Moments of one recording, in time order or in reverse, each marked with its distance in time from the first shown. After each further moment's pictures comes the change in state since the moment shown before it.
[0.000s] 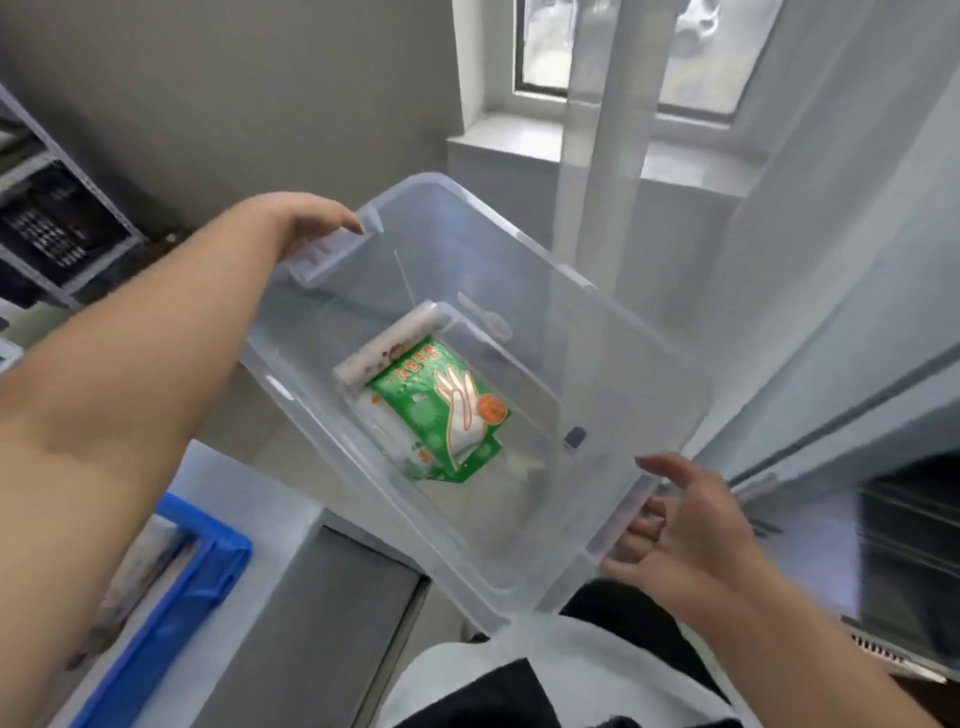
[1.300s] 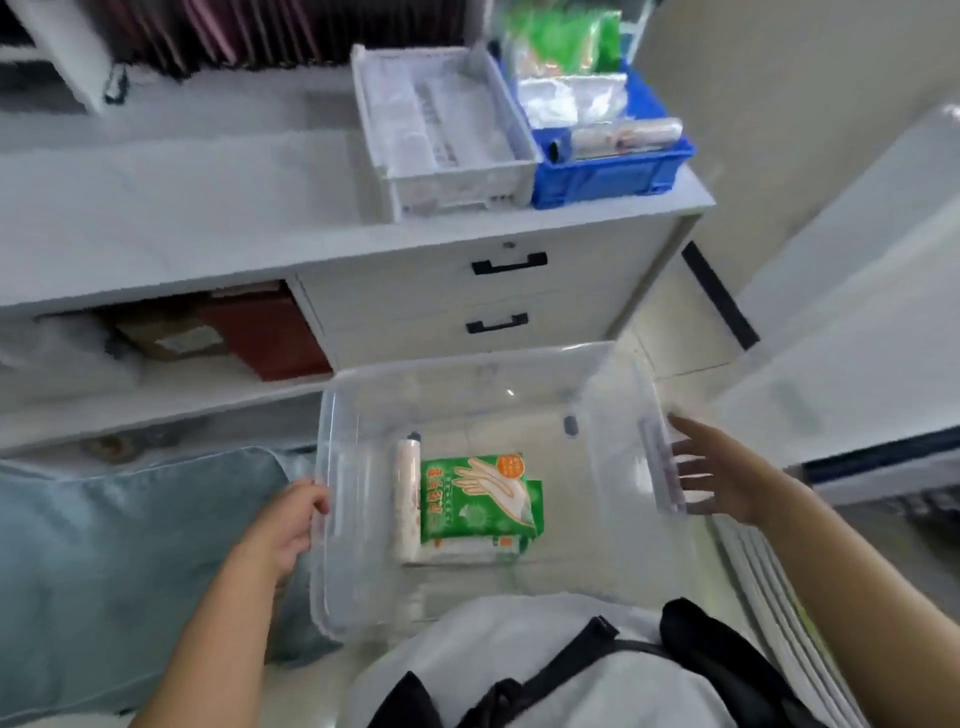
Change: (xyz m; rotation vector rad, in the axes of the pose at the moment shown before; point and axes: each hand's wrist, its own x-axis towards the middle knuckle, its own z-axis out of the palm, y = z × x) left_hand -0.713 -0.692 0.460 -1.269 0.392 -0.640; right_hand -0.116 0.328 -0.188 -1.525 -0.330 0.035
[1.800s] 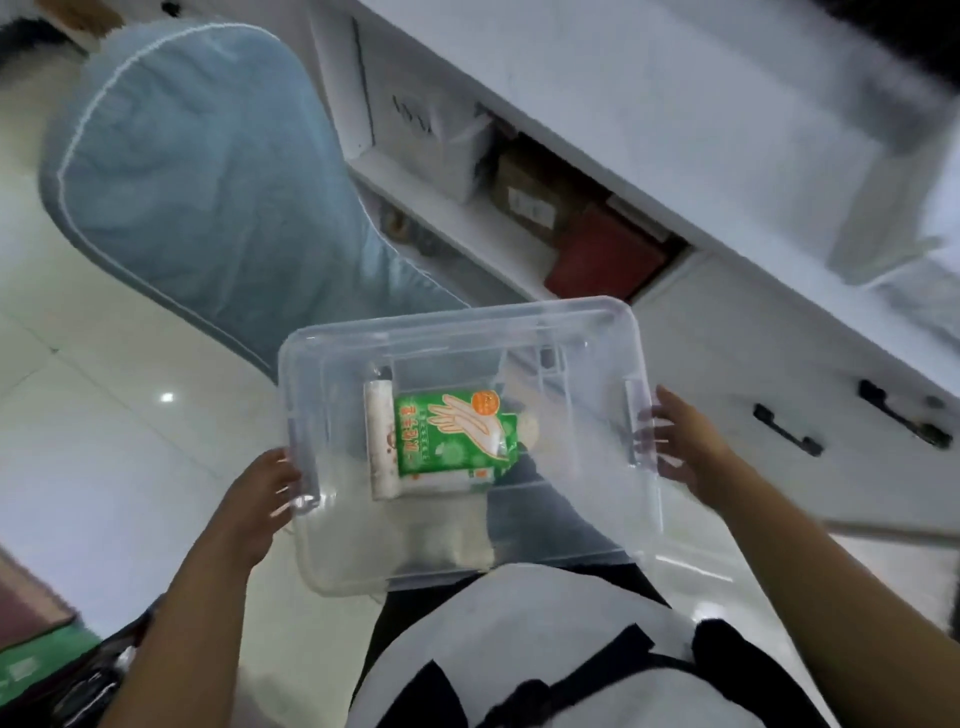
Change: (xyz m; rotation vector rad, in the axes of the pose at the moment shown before) left_hand -0.086 -0.241 -0.187 -0.910 0.538 -0.160; right_hand 0.044 -0.109 0.395 -0.696 -0.295 -0.213
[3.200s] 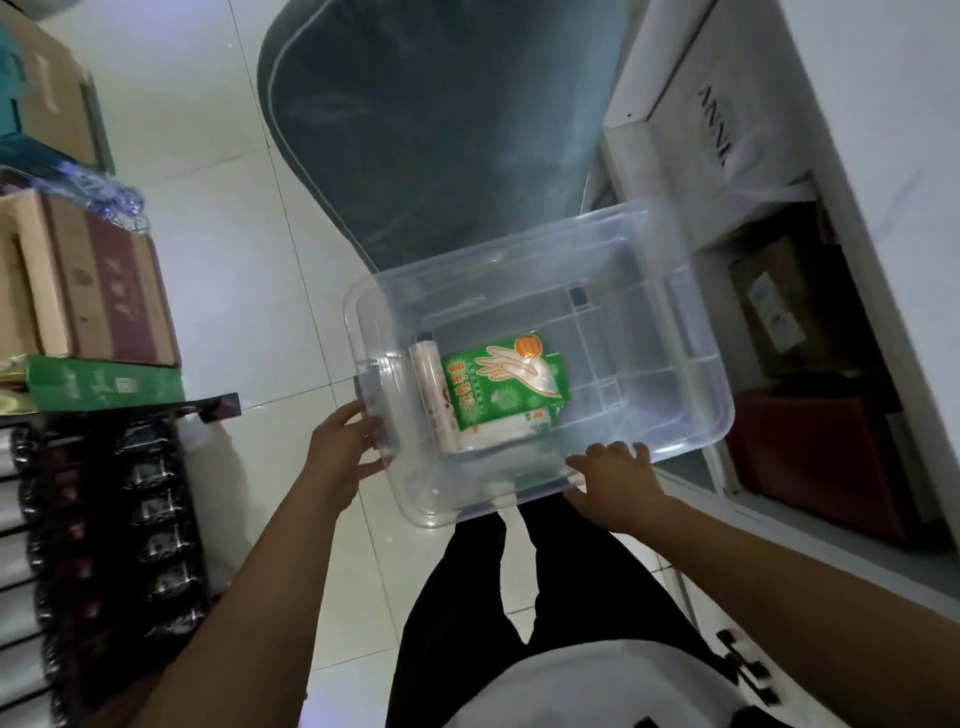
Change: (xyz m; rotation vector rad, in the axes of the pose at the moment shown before) left_hand 0.084 0.022 0.054 -0.598 0.439 -0.175; right_hand 0.147 -0.135 0.209 -1.981 -0.524 -0.857
